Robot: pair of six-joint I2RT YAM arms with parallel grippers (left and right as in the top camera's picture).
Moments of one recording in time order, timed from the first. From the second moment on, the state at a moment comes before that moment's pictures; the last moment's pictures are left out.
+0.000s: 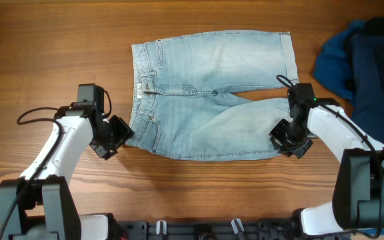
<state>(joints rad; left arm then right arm) 0.03 1.53 0.85 -0.84 0.21 -0.70 0.01 1.66 0.86 -0.88 -0.08 0.76</state>
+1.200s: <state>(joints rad) -0.15 1.62 0.82 -0.75 0.17 -0.83 0.01 1.66 0.86 -0.88 -0.08 0.76</state>
